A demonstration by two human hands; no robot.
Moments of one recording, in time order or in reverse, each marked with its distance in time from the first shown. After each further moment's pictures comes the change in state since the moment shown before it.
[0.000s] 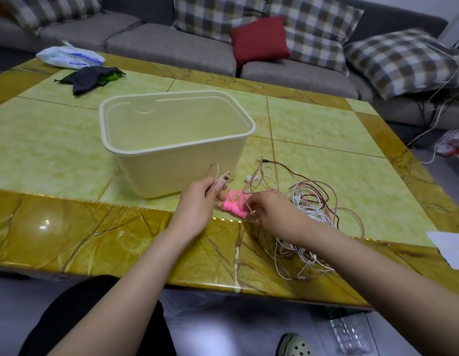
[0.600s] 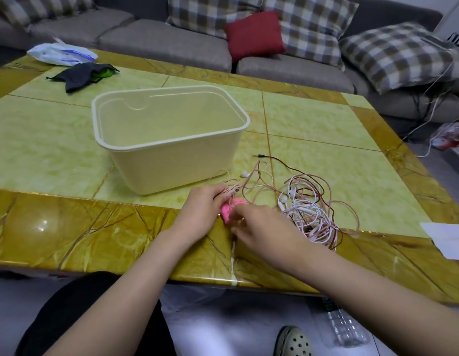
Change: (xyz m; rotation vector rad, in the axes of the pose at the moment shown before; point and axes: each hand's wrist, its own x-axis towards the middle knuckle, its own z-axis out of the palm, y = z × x) left_hand -0.009 0.002 0.008 0.202 -0.147 0.150; right_hand -0.037 -0.032 0.011 -0.141 0.042 -0.056
